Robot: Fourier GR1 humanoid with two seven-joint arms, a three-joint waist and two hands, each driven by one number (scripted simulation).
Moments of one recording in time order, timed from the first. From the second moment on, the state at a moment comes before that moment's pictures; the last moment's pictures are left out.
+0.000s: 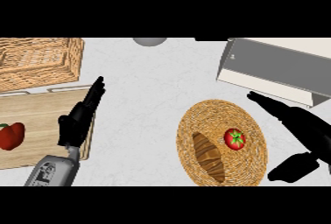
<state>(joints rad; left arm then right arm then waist) -0.19 0.23 -0.16 -1.44 0.02 0.11 0.02 -0.17 -0.69 0.25 -1.87 0.19 0.37 0.37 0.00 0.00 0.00</state>
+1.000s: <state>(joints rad) -0.18 0.14 -0.10 -1.44 -0.07 0.05 0.03 -0.10 -0.43 0.19 -1.88 0.46 0.49 0.39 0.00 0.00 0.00</state>
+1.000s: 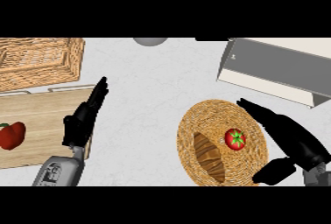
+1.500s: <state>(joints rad) -0.19 0.12 -0.07 -1.44 -0.10 0.04 0.04 -0.10 -0.37 0.19 -1.78 0.61 0.50 0.31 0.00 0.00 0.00</state>
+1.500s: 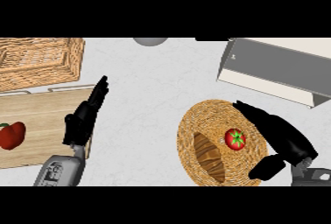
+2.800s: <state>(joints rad) -0.17 0.08 -0.03 -1.45 -0.15 -0.01 0.02 -0.13 -0.25 0.15 -1.51 0.85 0.42 0.12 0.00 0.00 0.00</state>
